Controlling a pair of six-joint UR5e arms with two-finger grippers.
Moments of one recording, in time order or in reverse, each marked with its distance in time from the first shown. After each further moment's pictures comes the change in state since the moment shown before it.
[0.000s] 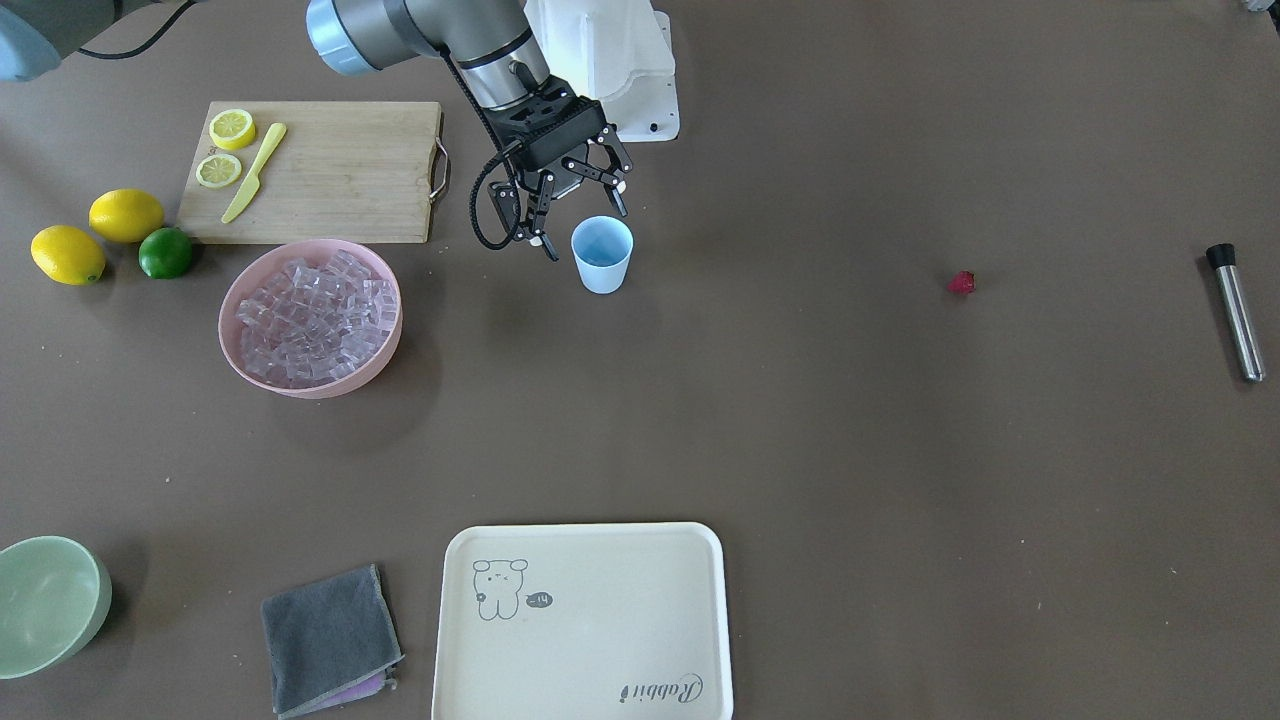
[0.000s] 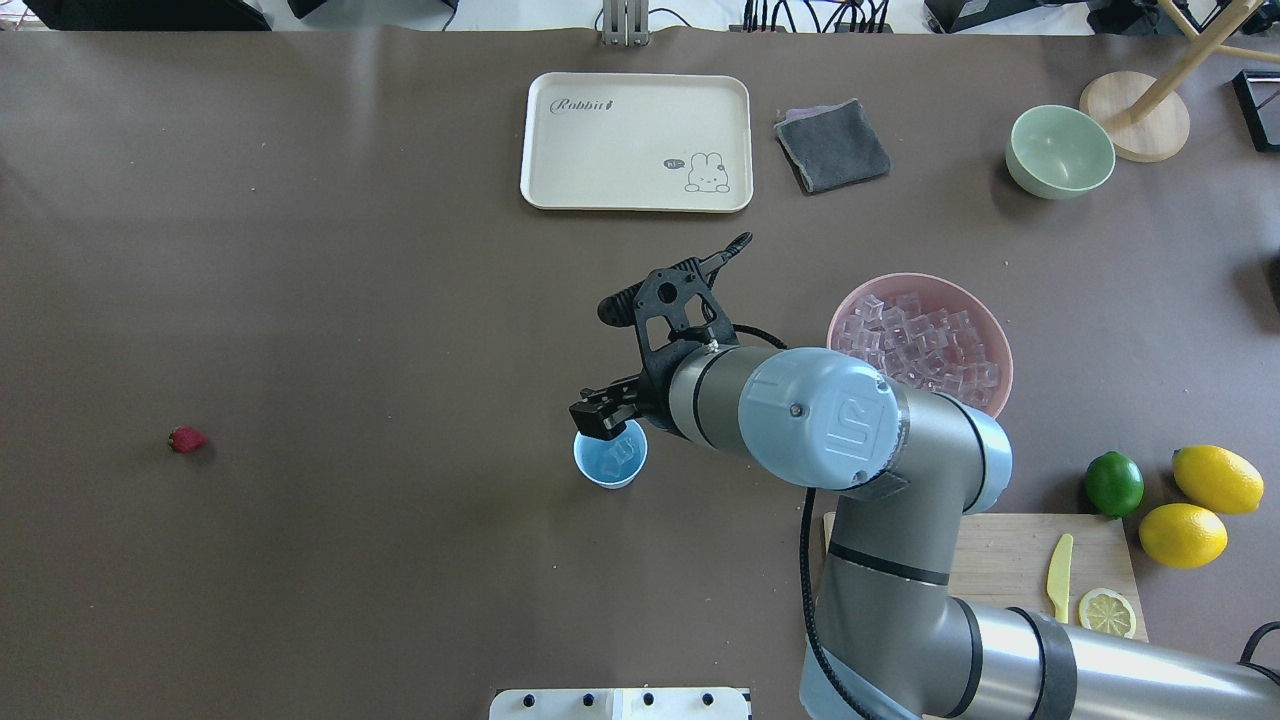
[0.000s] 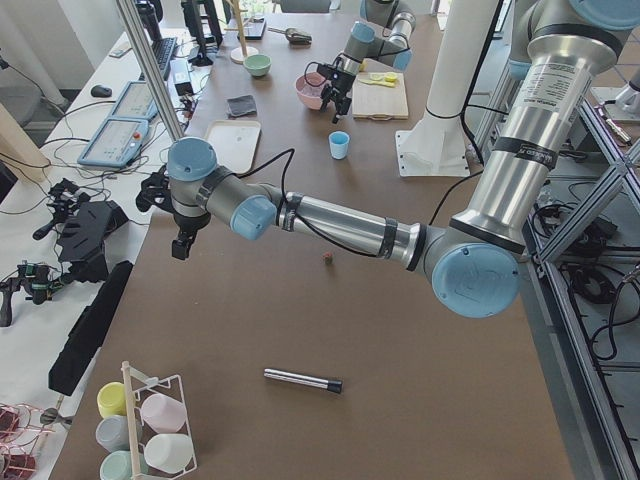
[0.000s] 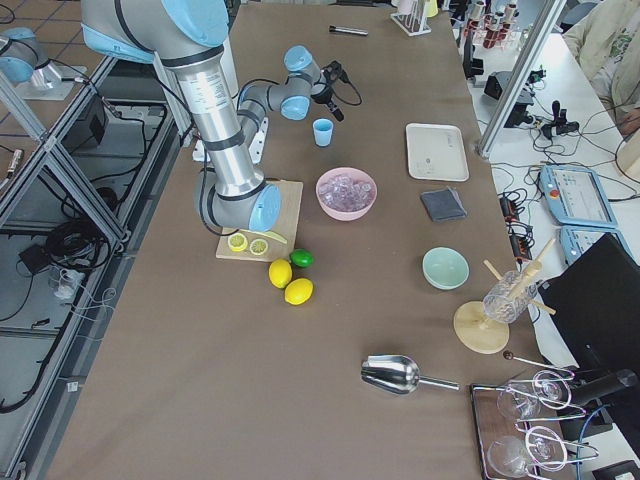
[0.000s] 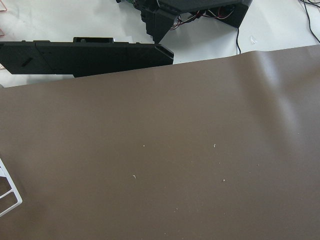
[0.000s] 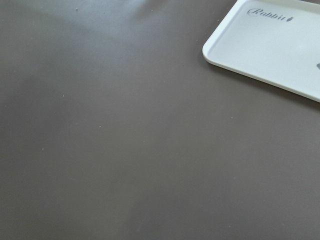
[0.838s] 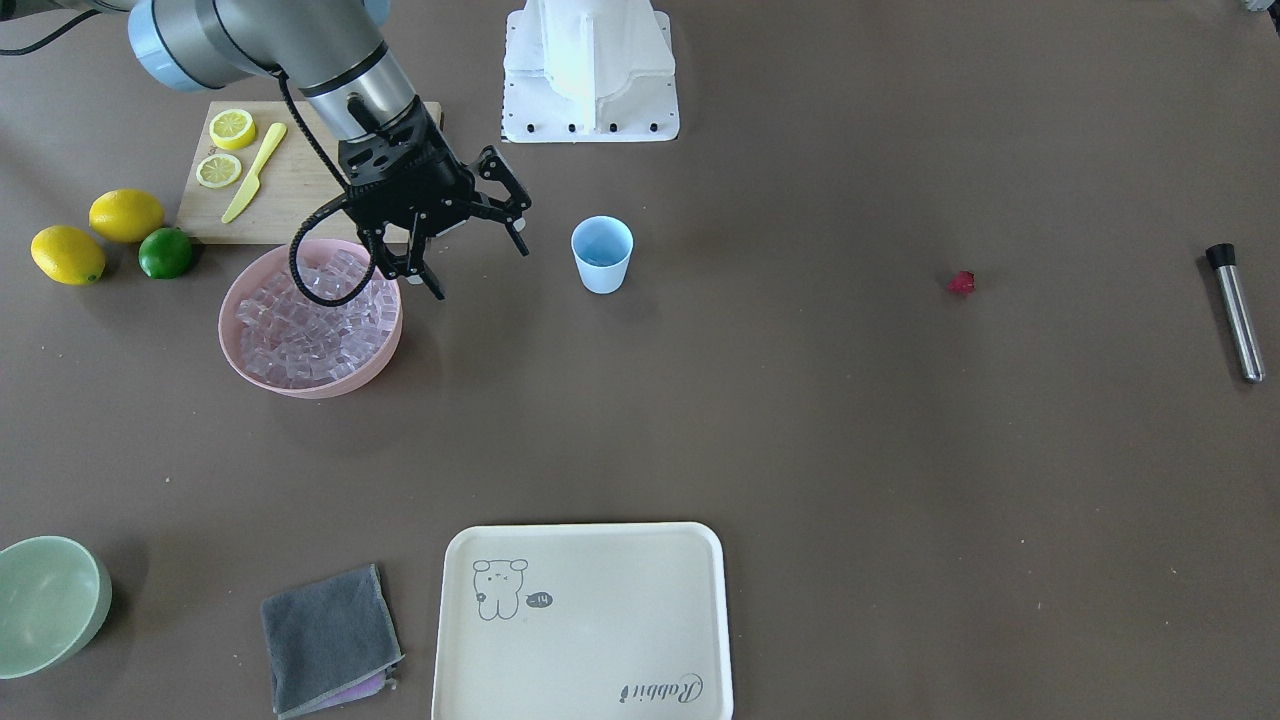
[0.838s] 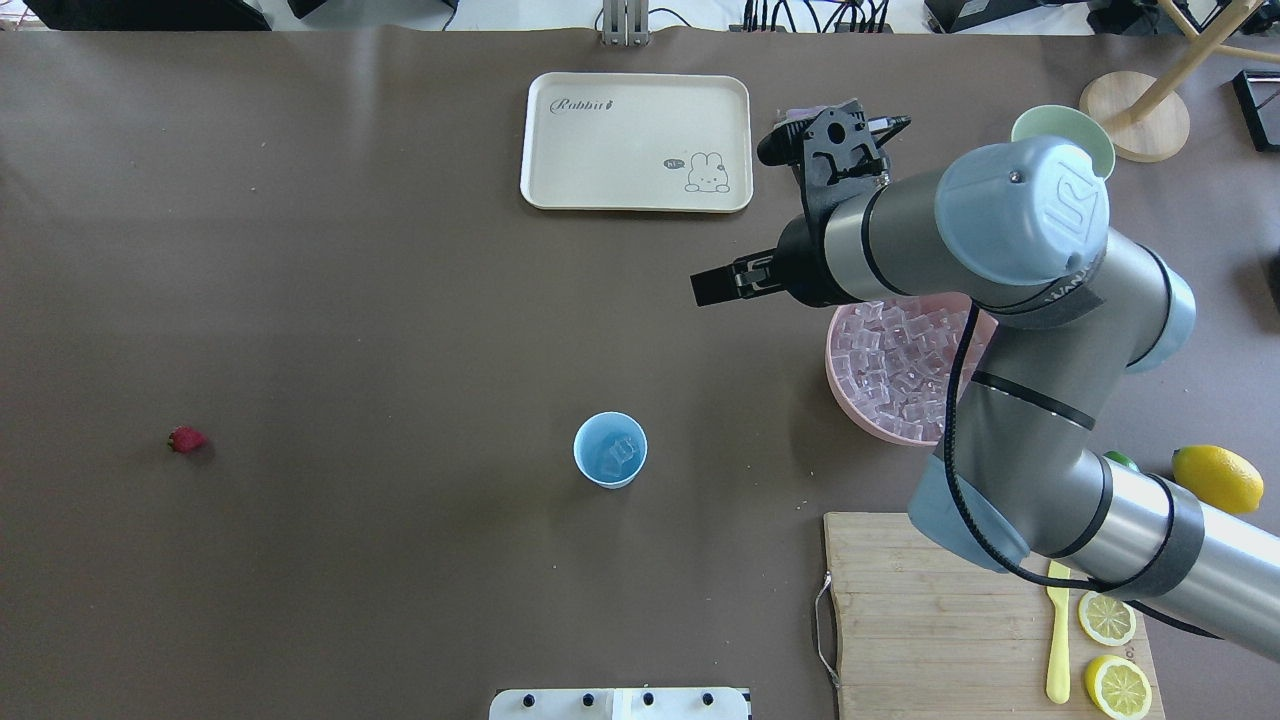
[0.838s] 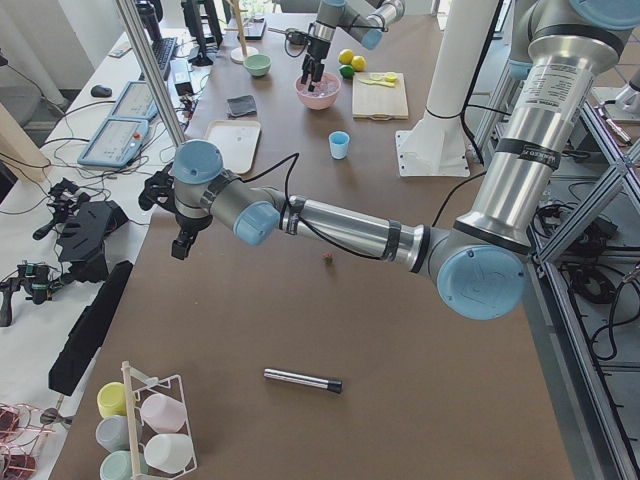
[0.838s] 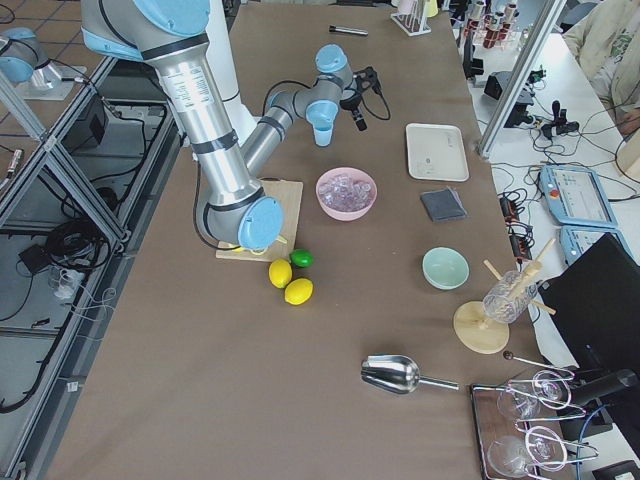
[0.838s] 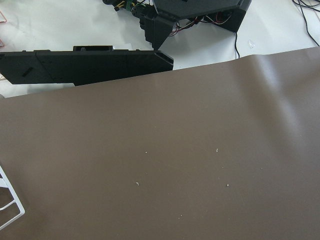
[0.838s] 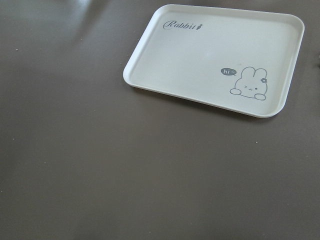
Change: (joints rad) left arm -0.001 0.025 -0.011 -0.084 0.006 0.001; right arm 0.267 -0.097 0.048 0.000 0.311 0.094
